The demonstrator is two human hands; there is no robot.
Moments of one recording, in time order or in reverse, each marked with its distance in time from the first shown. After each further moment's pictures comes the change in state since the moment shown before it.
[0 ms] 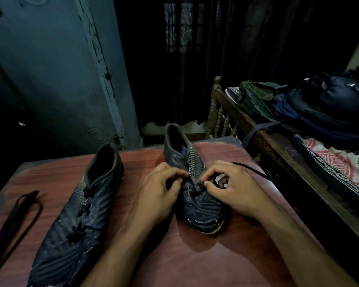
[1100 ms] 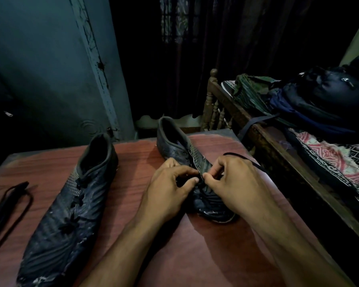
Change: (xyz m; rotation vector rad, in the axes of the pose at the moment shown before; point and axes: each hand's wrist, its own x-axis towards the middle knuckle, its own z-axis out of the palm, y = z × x) left_hand -0.007 0.019 0.020 -0.077 -0.028 0.008; right_hand -0.015 -0.034 0.002 -0.314 0.177 0.300
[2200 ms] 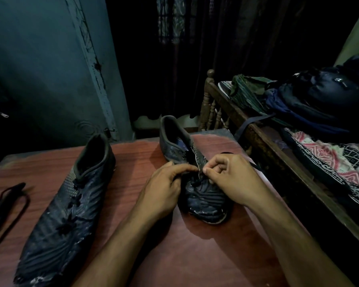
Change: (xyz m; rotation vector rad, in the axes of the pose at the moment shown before) left_hand 0.005 -0.007 -0.002 -0.016 -0.123 -0.021; right_hand 0.018 0.025 0.006 0.310 -0.129 -0.026
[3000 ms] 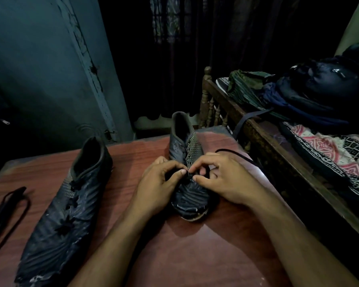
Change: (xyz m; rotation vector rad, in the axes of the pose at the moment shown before) left_hand 0.002 -0.001 0.001 0.023 0.066 0.025; right_hand 0.002 0.012 -0.004 0.021 -0.162 -0.275
